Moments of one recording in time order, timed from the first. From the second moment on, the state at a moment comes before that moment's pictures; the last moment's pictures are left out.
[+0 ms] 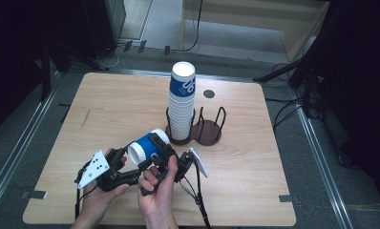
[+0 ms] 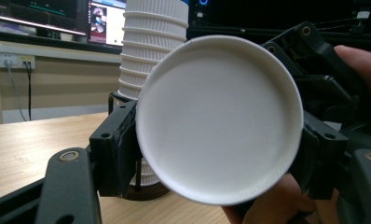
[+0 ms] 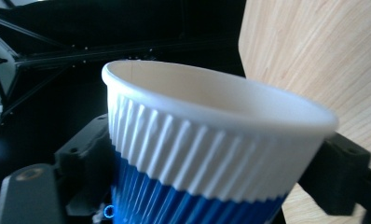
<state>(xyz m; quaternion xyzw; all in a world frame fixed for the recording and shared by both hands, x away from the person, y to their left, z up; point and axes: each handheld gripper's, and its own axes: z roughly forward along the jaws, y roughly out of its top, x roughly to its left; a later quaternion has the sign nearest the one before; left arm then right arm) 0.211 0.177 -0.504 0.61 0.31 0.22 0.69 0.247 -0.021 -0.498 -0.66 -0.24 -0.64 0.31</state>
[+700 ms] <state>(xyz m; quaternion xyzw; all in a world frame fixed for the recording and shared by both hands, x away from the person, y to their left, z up) 0.214 0.207 -0.495 0.62 0.39 0.14 0.66 0.247 -0.041 -0.490 -0.64 -0.27 -0.70 0.19</state>
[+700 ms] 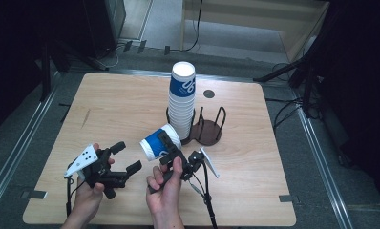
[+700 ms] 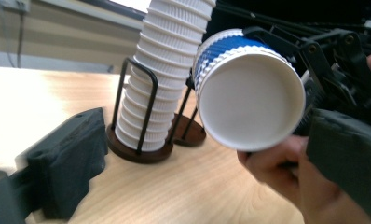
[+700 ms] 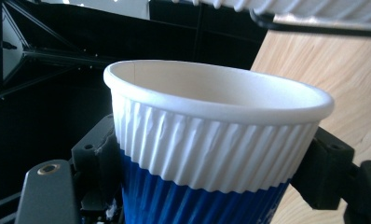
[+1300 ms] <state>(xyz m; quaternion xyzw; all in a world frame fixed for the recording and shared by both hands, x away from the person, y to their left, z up) 0.223 0.238 -0.506 0.67 0.45 0.19 0.56 0.237 -0.055 -0.480 -0.61 -0.35 -0.71 0.01</state>
